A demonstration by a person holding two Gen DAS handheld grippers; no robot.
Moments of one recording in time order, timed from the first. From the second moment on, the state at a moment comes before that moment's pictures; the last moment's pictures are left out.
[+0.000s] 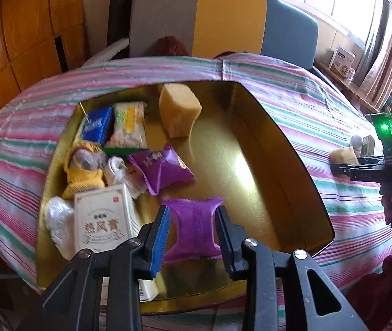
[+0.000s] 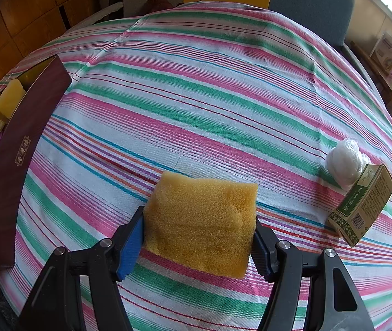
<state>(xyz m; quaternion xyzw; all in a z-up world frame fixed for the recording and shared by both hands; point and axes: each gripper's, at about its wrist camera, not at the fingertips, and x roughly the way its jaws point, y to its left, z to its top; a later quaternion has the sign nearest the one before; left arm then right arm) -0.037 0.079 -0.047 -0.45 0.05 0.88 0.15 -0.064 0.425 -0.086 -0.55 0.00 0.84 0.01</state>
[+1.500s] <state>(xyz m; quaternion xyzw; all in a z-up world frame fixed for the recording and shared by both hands) -0.042 -0.042 -0.020 -0.41 -0.03 0.91 0.07 -0.085 0.192 -0.009 -0.49 -0.02 0.86 -0.15</state>
